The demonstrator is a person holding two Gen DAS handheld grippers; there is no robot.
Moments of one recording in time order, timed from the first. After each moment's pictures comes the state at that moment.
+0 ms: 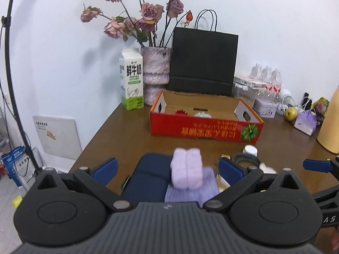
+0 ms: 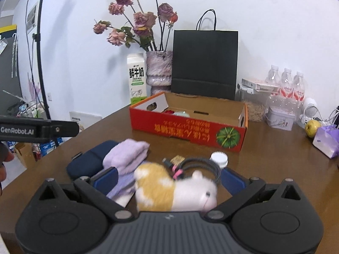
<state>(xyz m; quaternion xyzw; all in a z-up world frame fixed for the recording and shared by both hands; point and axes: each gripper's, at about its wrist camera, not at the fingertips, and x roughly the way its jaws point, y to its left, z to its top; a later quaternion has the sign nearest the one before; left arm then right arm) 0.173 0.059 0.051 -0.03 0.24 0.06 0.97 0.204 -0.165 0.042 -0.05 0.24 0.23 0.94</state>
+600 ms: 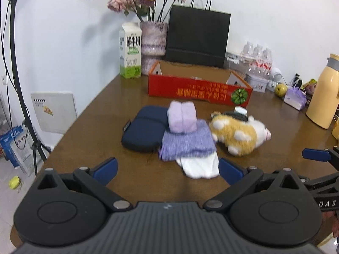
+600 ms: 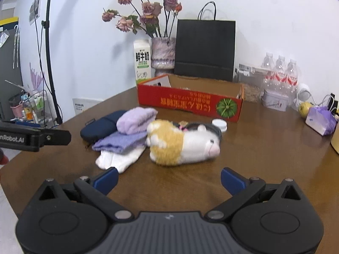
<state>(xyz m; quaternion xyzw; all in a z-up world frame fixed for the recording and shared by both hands) 0.111 0.057 0.007 -0.05 0.29 0.03 0.96 0.136 -0.180 0.010 -0.06 0.26 0.22 0.94</state>
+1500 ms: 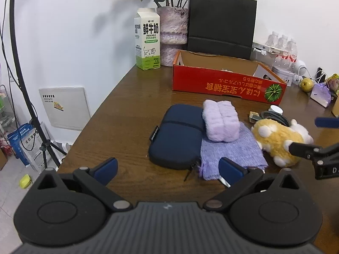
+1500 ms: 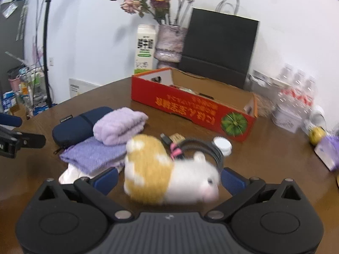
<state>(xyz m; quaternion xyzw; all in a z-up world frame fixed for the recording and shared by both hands) 0.180 0.101 -0.007 -0.03 0.32 0.07 0.95 0.233 -0.142 0.011 -0.14 0.27 0.24 0.92</state>
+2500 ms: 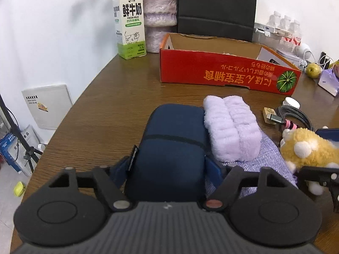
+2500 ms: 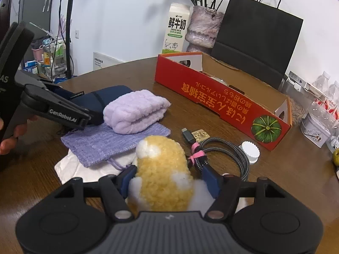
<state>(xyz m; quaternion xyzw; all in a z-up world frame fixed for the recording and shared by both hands) 0.265 0.099 -0.042 -0.01 0.35 0.05 0.94 0.263 -0.116 -0.005 -0.20 0.31 0.30 0.88</state>
